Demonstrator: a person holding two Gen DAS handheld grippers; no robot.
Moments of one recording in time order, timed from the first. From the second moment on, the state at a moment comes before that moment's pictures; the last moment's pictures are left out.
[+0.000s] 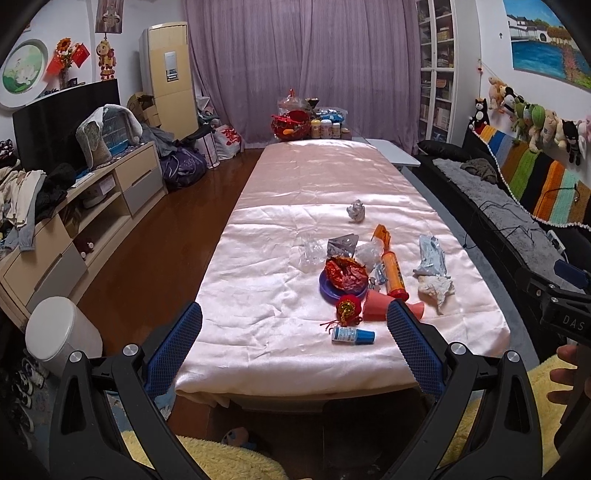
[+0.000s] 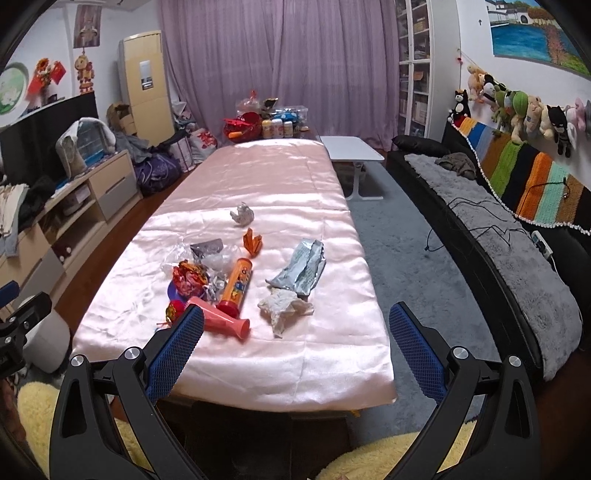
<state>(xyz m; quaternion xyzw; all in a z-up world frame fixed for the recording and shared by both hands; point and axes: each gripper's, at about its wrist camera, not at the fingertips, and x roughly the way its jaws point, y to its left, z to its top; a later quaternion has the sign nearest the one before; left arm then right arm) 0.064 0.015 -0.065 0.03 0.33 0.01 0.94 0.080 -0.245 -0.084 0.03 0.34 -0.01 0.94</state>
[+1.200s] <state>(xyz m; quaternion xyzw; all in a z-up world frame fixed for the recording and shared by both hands) 0.182 -0.041 -0.218 0.05 0.52 -0.11 0.85 0.207 -0.238 -0.204 0.06 0.47 0.05 0.88</state>
